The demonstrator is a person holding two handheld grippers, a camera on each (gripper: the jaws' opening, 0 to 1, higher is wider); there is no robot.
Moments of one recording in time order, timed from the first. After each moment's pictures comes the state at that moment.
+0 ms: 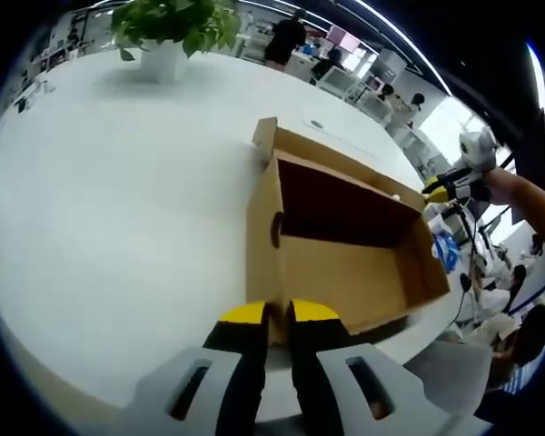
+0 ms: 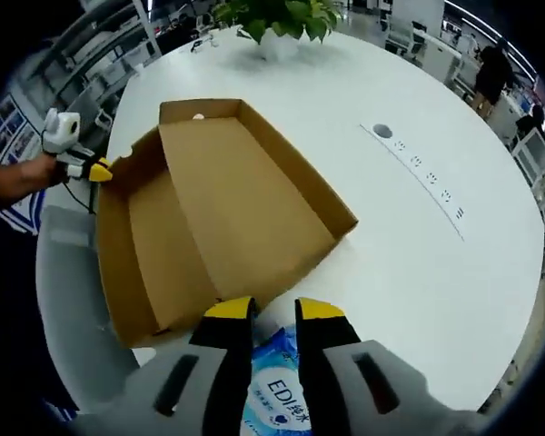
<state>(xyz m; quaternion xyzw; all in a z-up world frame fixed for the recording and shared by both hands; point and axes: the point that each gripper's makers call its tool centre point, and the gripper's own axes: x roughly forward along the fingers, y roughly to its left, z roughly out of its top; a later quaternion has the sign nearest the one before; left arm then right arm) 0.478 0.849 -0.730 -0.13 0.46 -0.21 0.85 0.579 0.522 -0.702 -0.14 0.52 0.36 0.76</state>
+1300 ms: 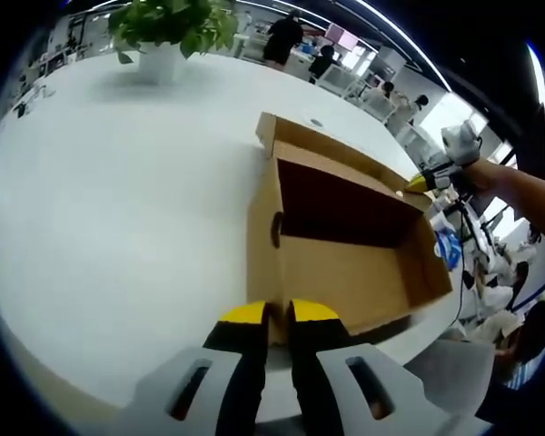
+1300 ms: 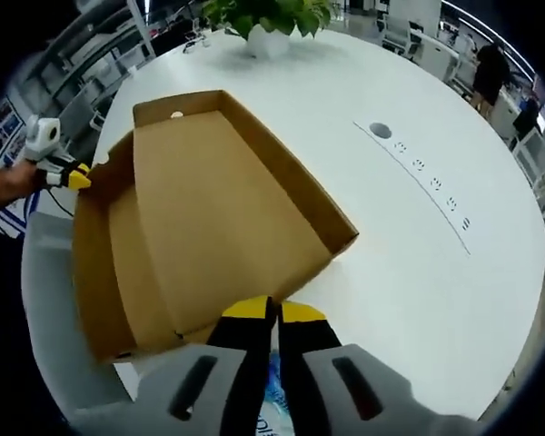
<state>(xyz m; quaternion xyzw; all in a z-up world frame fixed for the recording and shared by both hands) 0.478 0.848 -0.730 -0.12 0.46 -0.20 0.85 0.606 0.521 -0.724 -0.17 0.49 0.37 0.77</state>
